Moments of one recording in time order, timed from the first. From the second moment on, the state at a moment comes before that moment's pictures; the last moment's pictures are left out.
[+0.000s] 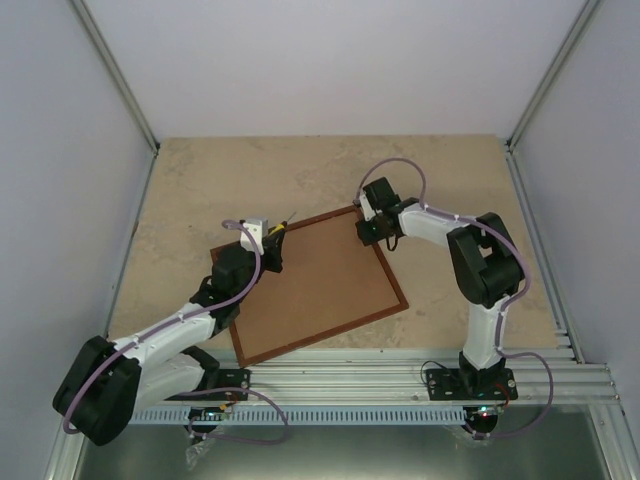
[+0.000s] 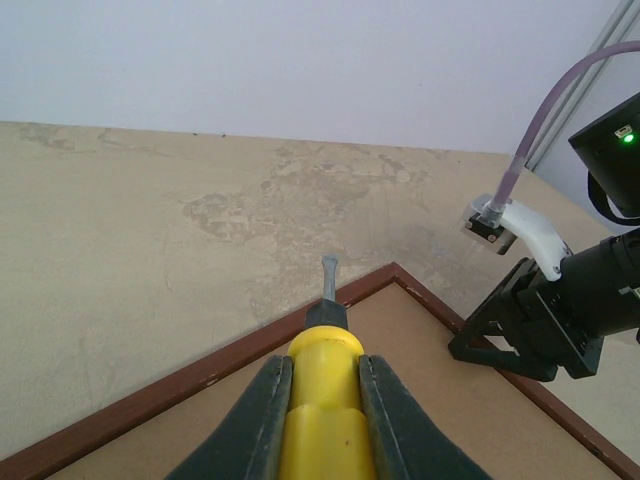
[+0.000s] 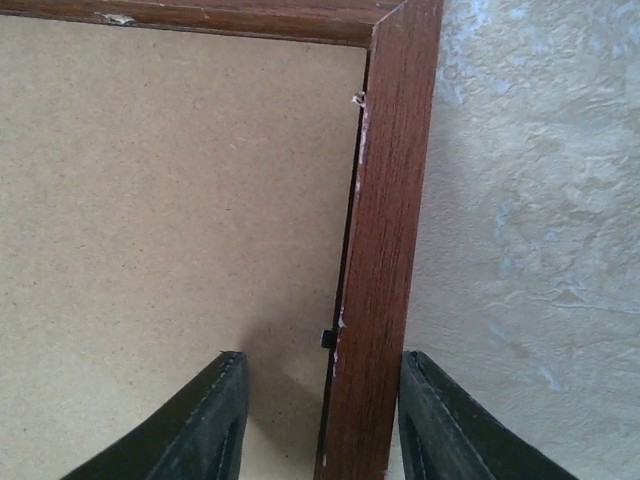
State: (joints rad) left arm -0.56 1.04 0.32 0.55 -0.11 -0.28; right arm 0.51 1.96 1.26 -0.39 -0.02 0.03
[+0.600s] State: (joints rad) left arm -0.56 0.99 0.31 0.54 -0.13 -0.29; right arm 0.49 1.97 1.28 -0.38 0.00 0.04
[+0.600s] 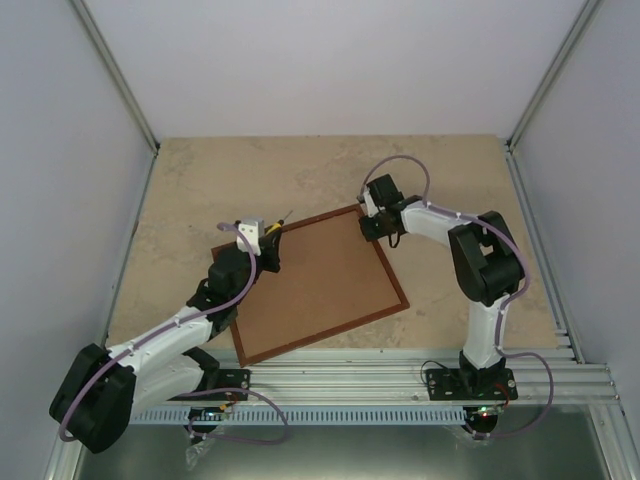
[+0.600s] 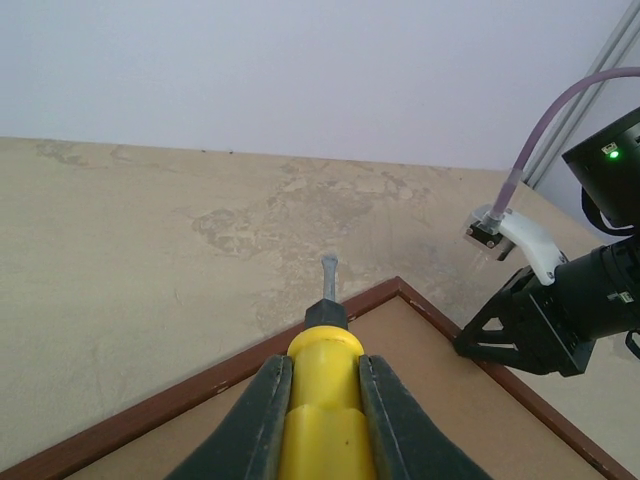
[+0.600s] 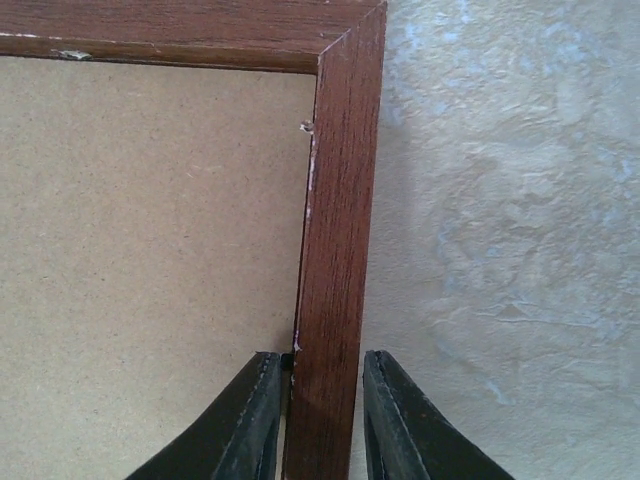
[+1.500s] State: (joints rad) left arm -0.39 0.99 0.28 0.52 -0.18 -0.40; right arm 0.26 1.84 1.08 -0.29 -0.13 0.06
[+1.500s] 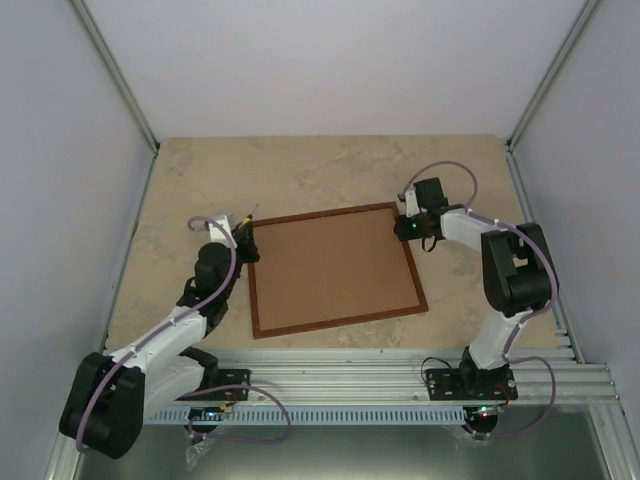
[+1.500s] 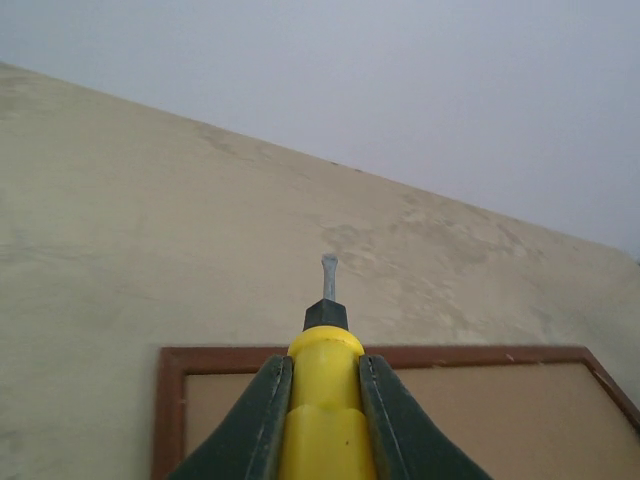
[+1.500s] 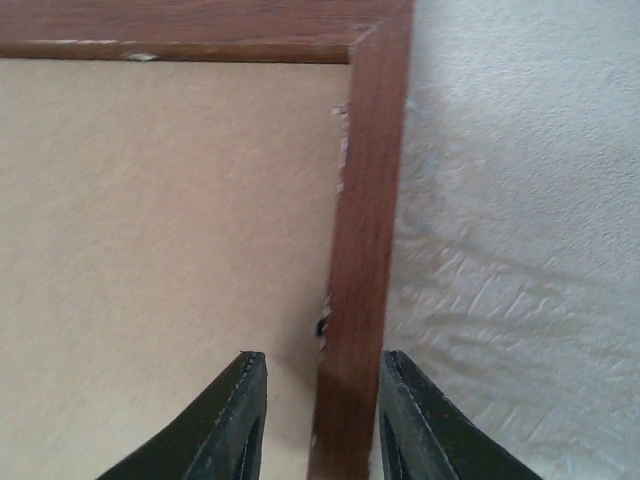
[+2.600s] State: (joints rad) left arm 0.23 1.81 0.42 1.00 0.41 -1.03; right arm 0.26 1.48 0.82 -0.04 -0.35 0.10
